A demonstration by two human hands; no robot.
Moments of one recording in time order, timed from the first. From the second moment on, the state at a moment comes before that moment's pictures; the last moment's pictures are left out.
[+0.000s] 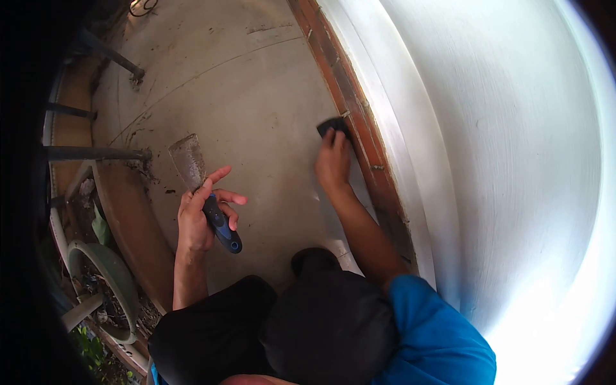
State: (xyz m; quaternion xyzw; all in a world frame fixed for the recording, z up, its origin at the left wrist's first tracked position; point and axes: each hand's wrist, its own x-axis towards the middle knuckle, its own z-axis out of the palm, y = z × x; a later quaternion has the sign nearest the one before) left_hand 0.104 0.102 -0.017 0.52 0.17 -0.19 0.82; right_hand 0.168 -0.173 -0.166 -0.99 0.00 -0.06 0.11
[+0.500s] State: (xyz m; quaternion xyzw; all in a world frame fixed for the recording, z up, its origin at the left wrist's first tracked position) left_hand 0.098 0.098 -0.005 0.55 0.14 -0.19 0.80; right_hand 0.183 -0.044 -0.103 -0.78 -0.21 -0.18 0.56
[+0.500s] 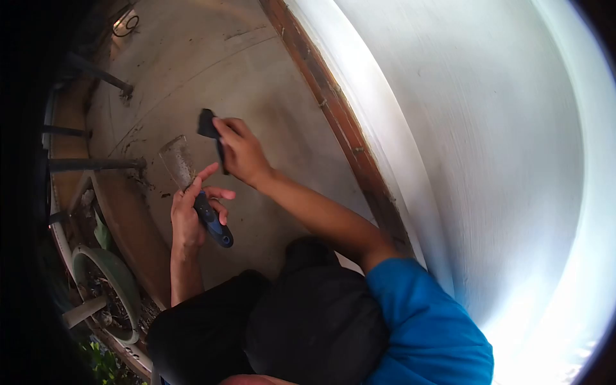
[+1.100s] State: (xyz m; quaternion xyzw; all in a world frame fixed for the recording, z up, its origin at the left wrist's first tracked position) left_hand 0.098 0.094 -0.001 0.57 0.11 -0.19 0.79; right_hand -0.203 -0.335 -0.176 -1.00 0.07 -0.02 0.03
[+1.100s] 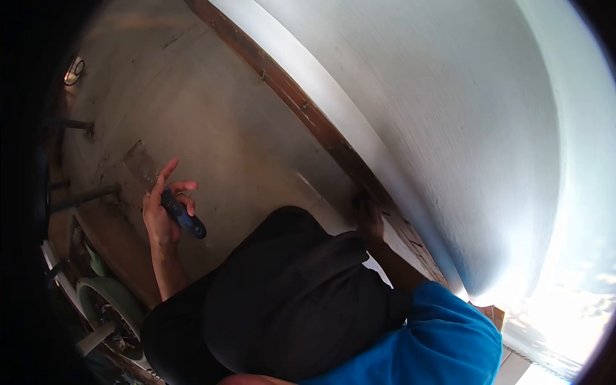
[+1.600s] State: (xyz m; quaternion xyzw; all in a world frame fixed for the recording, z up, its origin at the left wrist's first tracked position) left_hand 0.098 0.103 -0.006 0.57 0.12 -0.16 0.80; right_hand 0.167 -0.188 -0.167 -0.99 -0.11 -0.11 0.07
